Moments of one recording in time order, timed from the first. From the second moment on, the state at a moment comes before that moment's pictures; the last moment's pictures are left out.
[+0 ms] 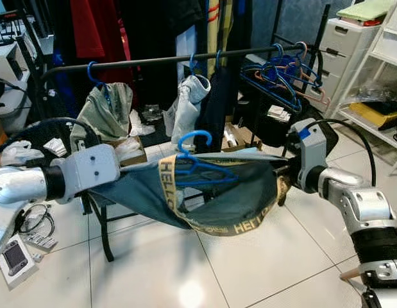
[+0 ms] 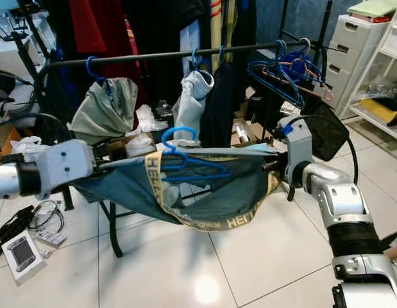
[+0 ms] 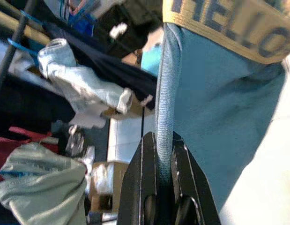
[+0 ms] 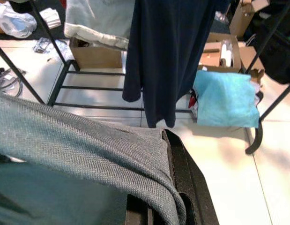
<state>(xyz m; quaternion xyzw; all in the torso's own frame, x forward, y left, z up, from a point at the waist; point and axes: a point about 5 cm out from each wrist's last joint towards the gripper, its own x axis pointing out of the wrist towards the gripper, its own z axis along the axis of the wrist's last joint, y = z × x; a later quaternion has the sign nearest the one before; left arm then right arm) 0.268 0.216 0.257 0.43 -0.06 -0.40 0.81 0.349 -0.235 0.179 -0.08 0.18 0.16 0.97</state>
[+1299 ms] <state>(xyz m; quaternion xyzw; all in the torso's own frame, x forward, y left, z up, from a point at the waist) 0.283 0.224 0.268 0.34 -0.08 -0.36 0.86 0.308 -0.213 0.165 -0.06 0.16 0.37 0.91</state>
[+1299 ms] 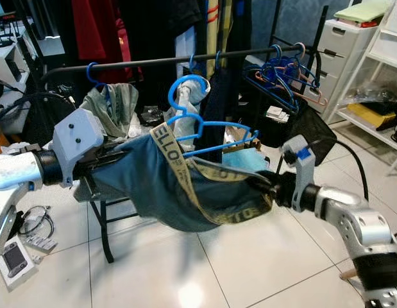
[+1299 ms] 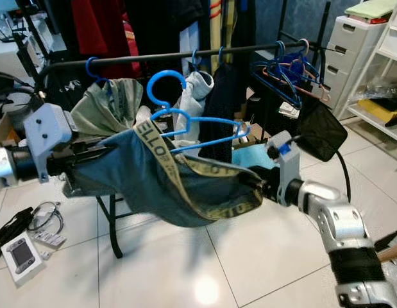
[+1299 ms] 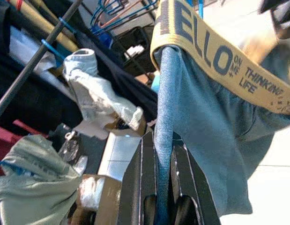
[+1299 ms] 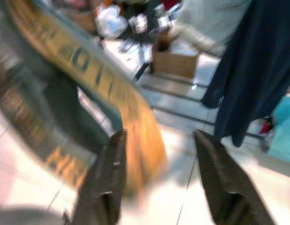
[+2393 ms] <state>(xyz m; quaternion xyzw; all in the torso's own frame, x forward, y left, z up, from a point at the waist) 0.271 0.189 0.278 0.43 -0.06 -0.50 0.75 0.265 -0.196 0.276 -0.10 -0.03 0.58 0.81</state>
